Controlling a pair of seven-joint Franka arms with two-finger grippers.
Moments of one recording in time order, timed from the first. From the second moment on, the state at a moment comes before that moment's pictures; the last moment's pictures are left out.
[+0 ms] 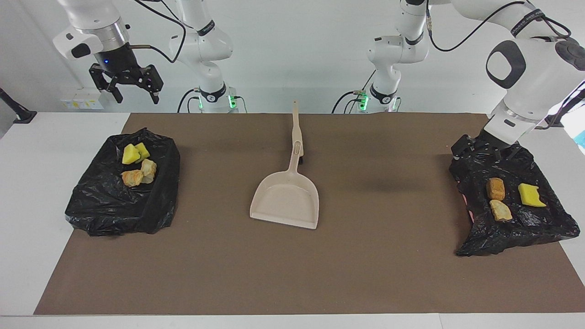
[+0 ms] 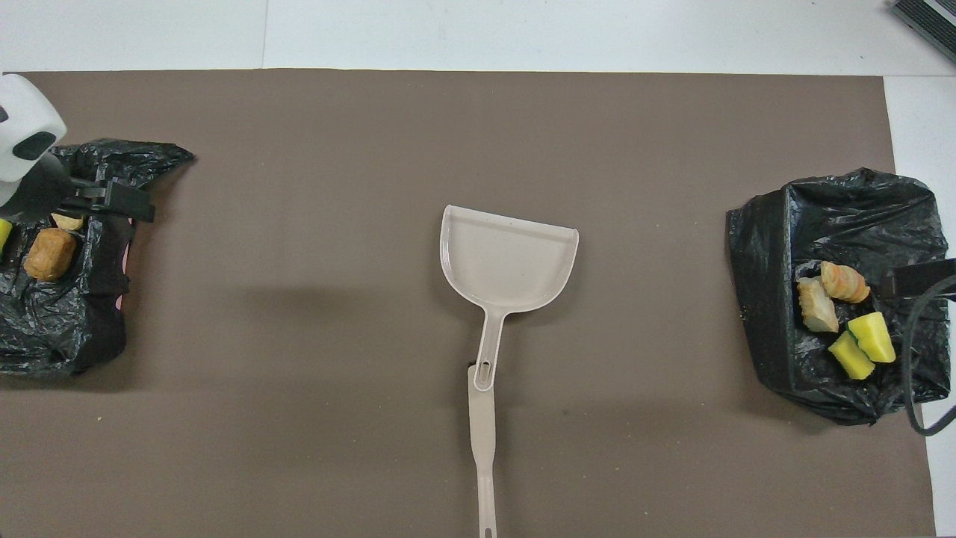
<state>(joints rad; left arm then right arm) -0.02 0.13 0.08 -1.64 -0.08 1.80 0.19 0.09 -0.14 -0.12 -1.64 -0.05 1.51 -0.03</state>
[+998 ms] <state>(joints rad) -0.04 -0.05 0.09 -1.61 -0.01 1.59 0.09 0.08 -0.14 -0.11 -1.63 -0.05 1.51 -0.06</state>
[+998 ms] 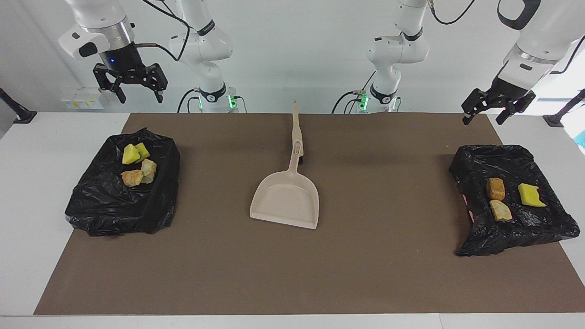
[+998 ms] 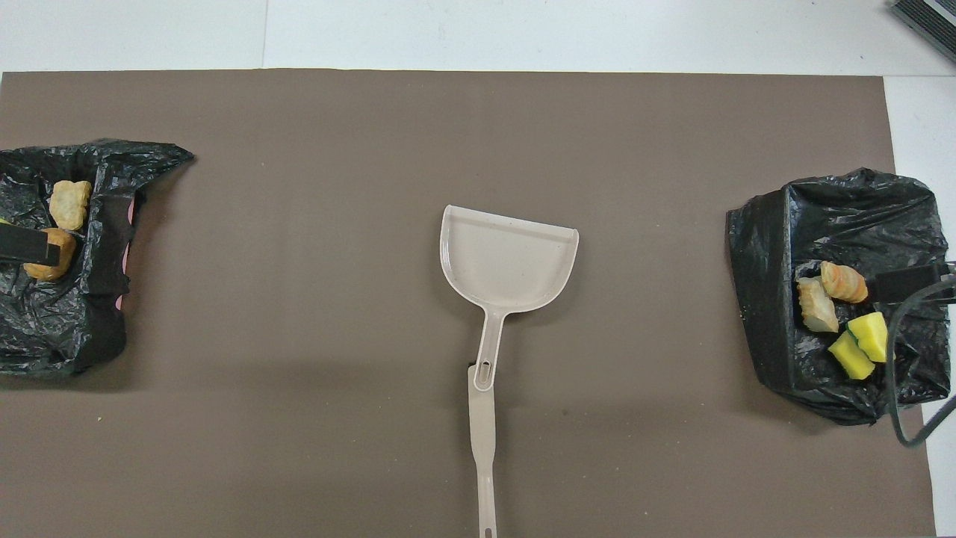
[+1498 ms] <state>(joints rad) -0.02 -0.05 0.08 -1.61 -0.01 1.55 0.11 0.08 -0.14 -0.10 -1.63 -0.05 1.51 -0.07</state>
